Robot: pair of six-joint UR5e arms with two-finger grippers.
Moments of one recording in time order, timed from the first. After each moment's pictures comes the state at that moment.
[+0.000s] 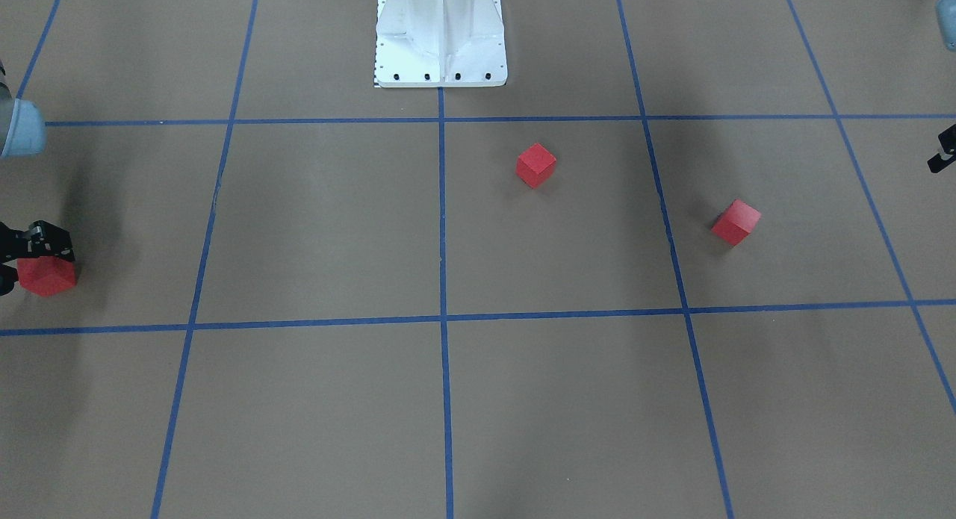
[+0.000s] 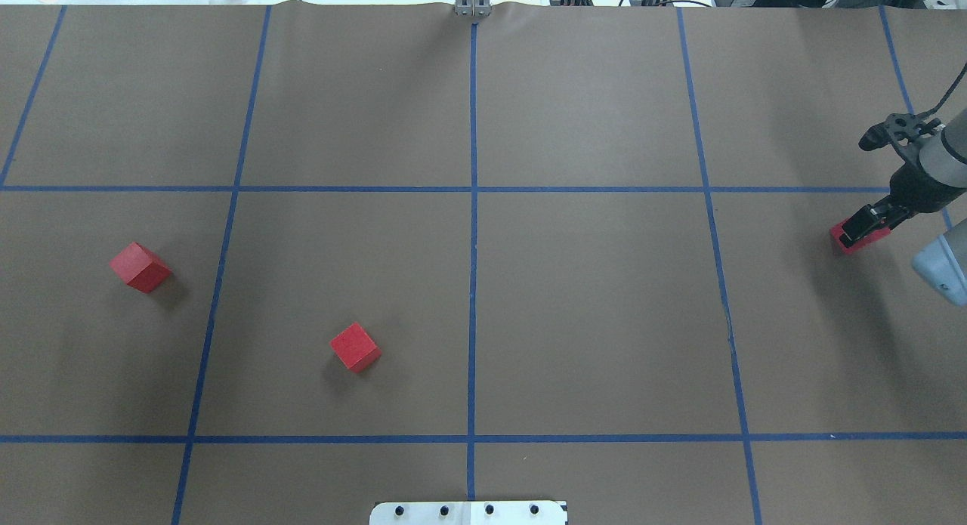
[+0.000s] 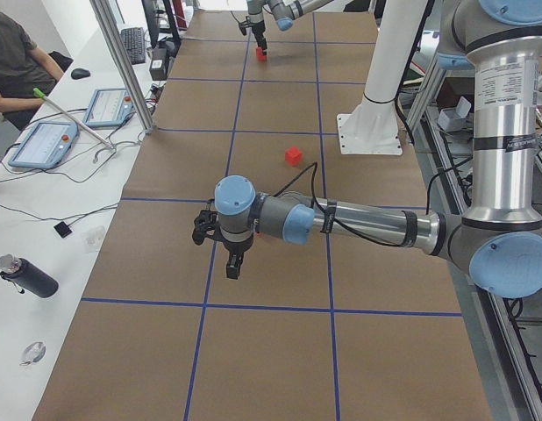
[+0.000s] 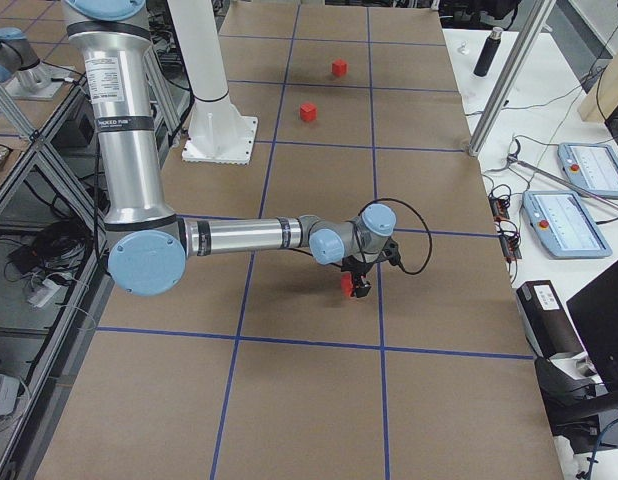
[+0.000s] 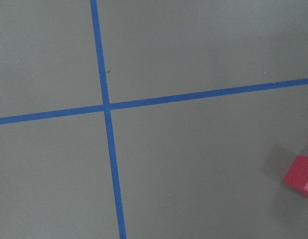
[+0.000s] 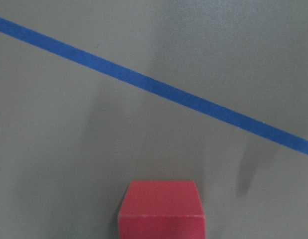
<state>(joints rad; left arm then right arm) -1.45 -1.49 -1.77 -1.70 -2.39 -0.12 1.10 -1.46 1.47 -1.32 2.30 0.16</state>
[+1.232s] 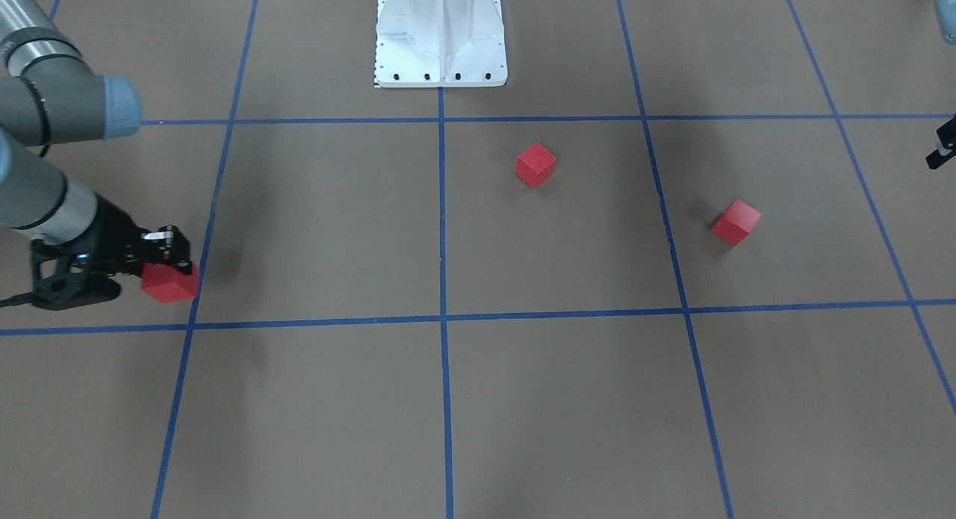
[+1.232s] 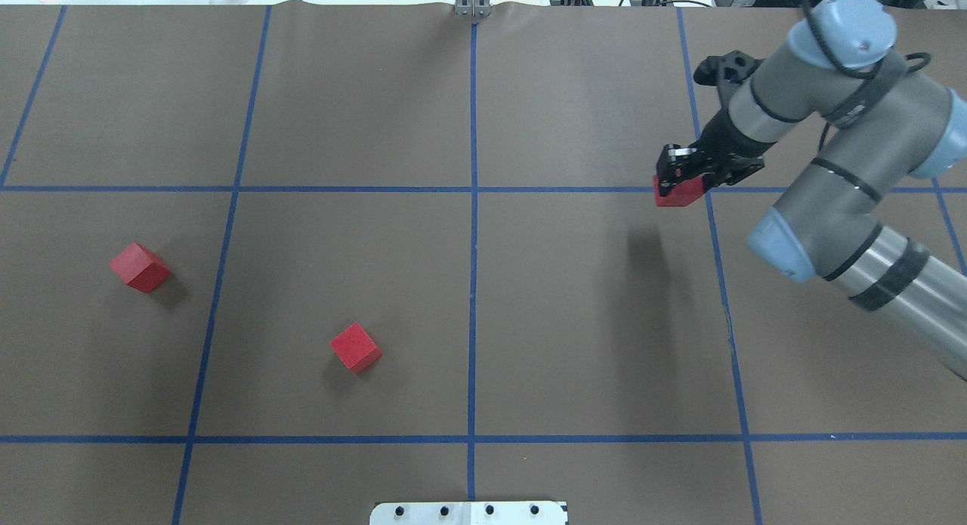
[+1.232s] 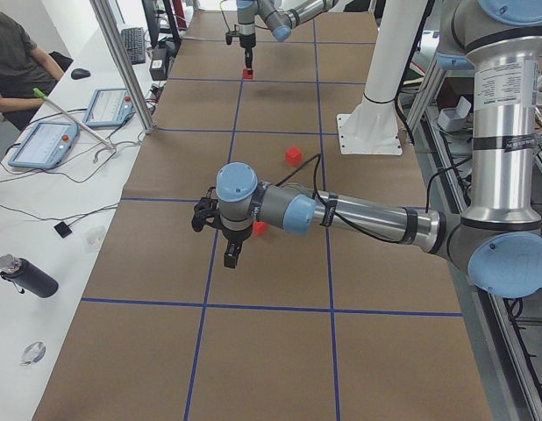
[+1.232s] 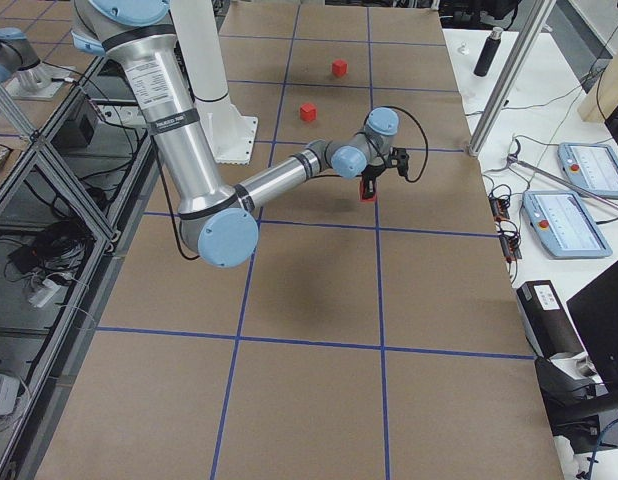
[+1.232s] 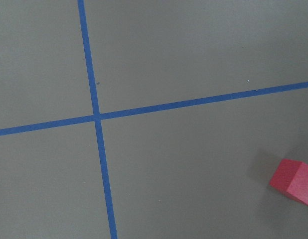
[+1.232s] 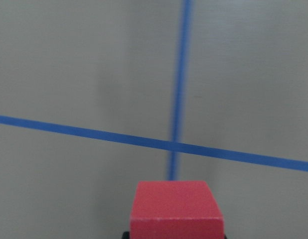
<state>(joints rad) -1.45 -1.50 -1.83 -1.69 -2.39 -0.12 0.84 -1.11 1.63 -1.36 2.21 0.97</state>
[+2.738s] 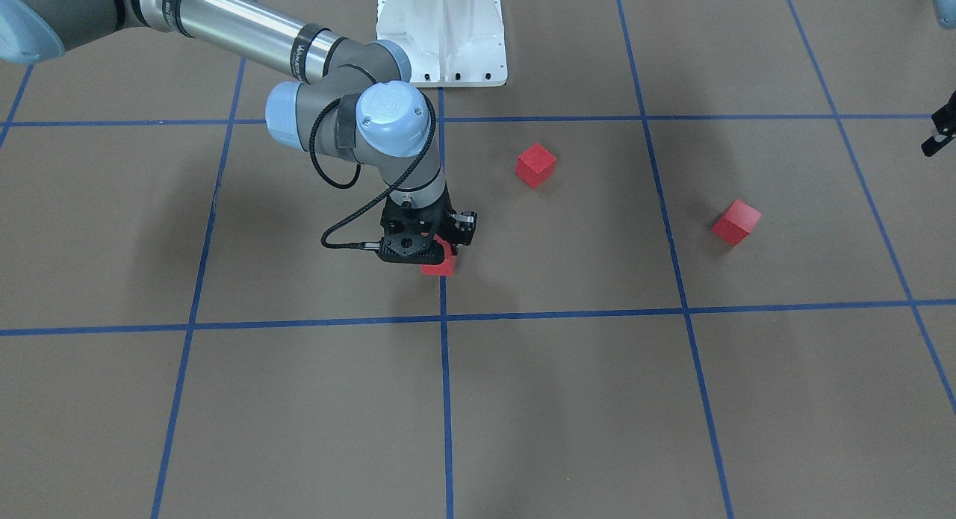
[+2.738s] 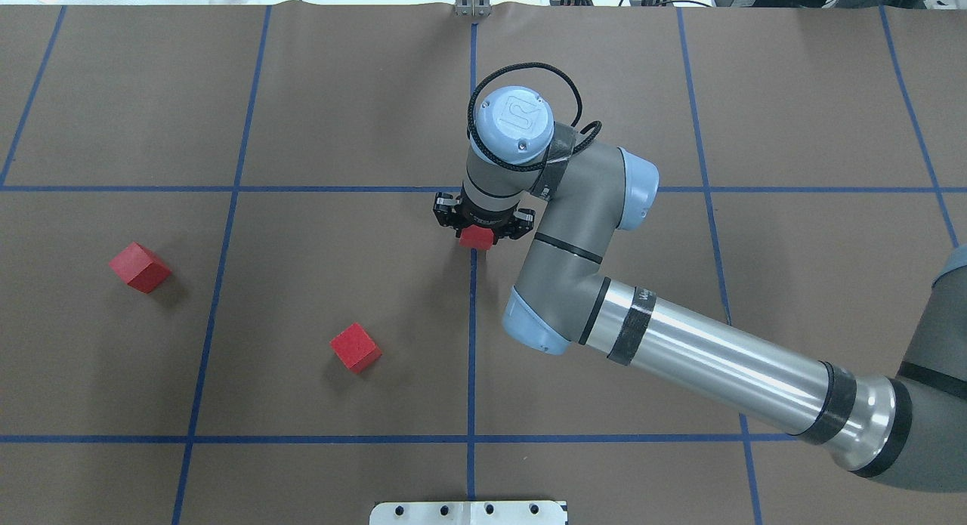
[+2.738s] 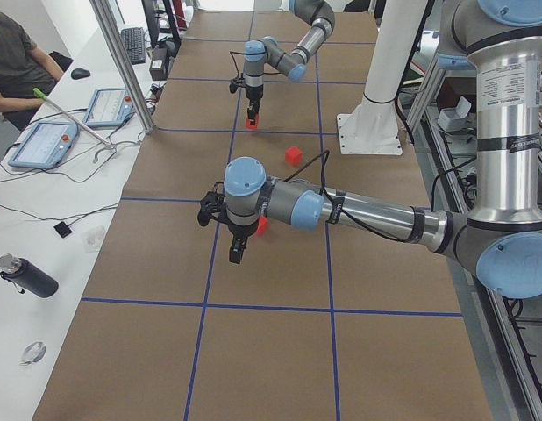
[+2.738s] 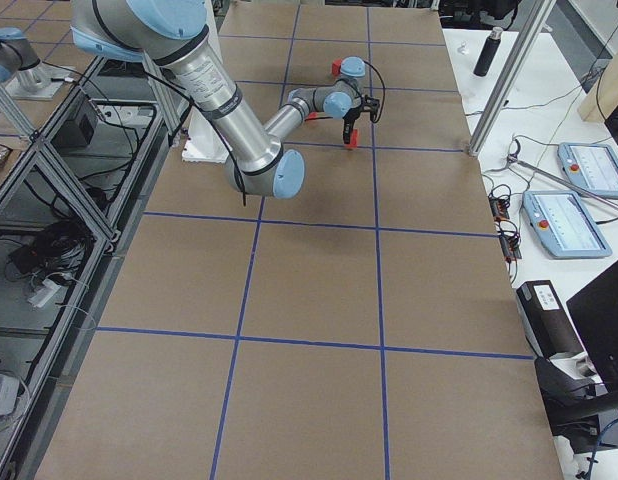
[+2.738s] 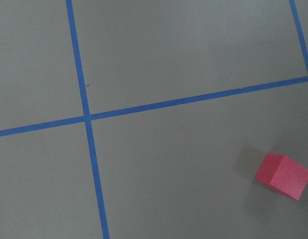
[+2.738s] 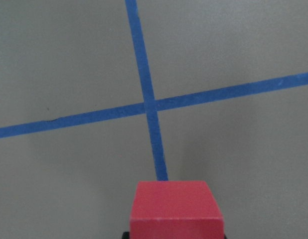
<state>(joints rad) -1.45 -1.47 -1.88 -1.69 -2.40 -0.12 0.56 -0.71 1.33 -1.37 1.95 1.35</state>
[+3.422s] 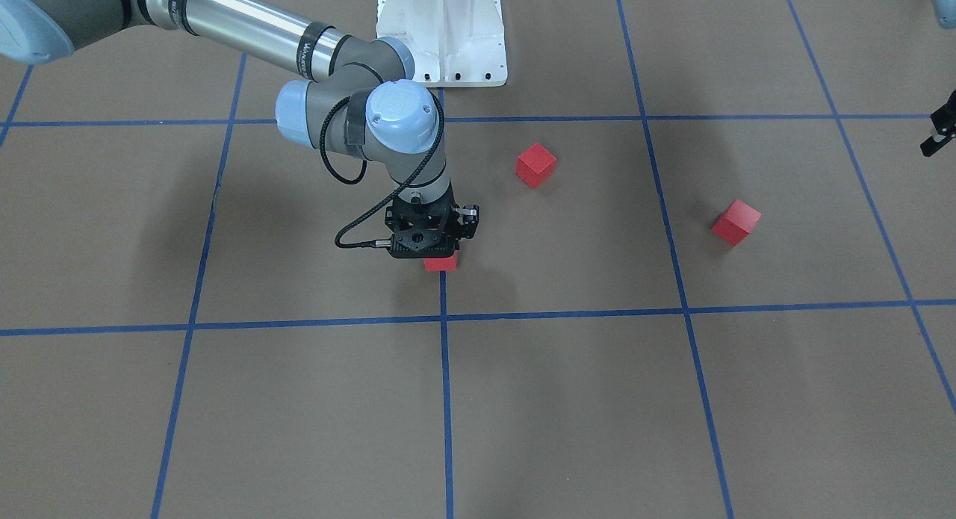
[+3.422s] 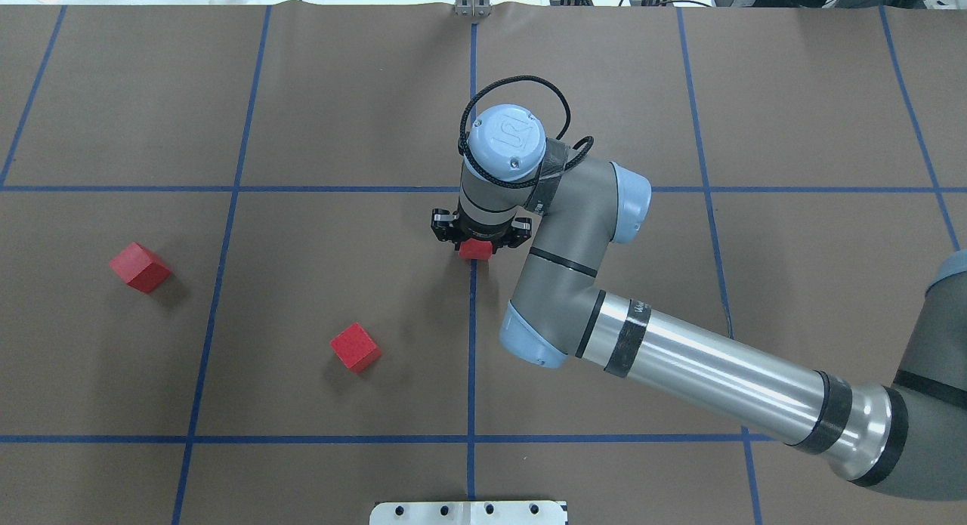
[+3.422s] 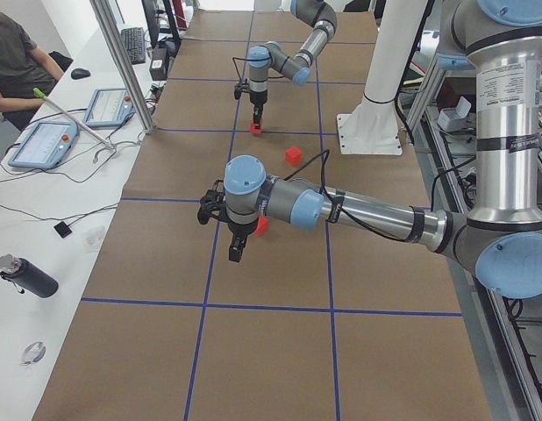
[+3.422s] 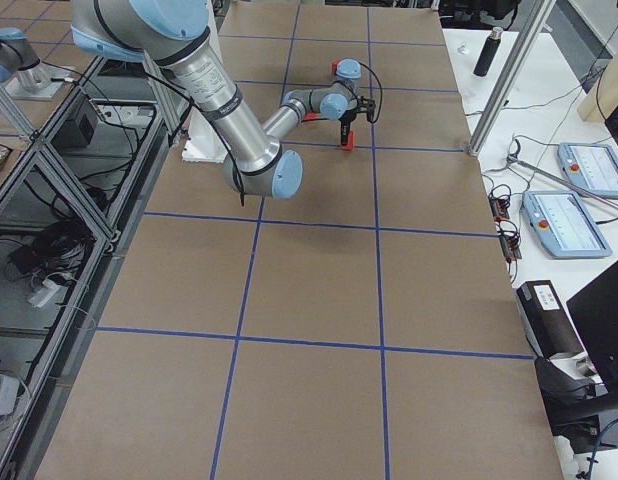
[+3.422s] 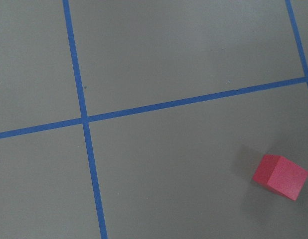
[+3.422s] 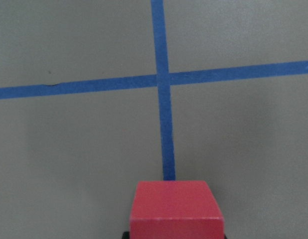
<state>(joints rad) -1.45 -1.47 -1.88 -1.69 -2.40 -0.12 0.54 -0.71 1.33 -1.37 1.94 1.28</state>
